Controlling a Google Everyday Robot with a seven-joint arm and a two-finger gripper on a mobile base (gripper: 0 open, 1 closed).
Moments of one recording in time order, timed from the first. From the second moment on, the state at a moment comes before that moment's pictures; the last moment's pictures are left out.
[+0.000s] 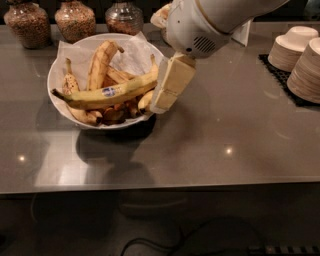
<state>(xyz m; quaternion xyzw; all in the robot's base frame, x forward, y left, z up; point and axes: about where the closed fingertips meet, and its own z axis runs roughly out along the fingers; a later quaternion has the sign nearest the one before) 0.506 0.006 1.009 -0.70 0.62 0.06 0.35</state>
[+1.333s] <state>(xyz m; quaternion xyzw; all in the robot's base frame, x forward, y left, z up) 0.524 0.079 0.968 -0.74 0.55 0.04 0.37</state>
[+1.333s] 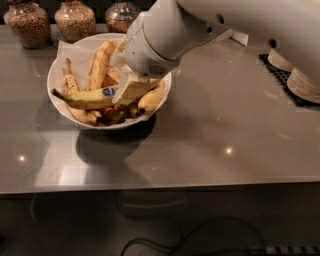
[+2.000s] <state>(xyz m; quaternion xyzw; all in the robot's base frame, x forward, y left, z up) 0.532 0.081 0.938 -0.76 0.54 0.02 0.37</state>
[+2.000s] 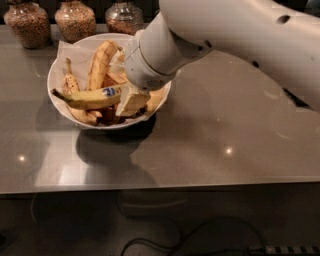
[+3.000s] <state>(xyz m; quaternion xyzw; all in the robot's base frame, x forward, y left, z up) 0.553 0.079 0.912 -0.76 0.54 -0.01 0.36</state>
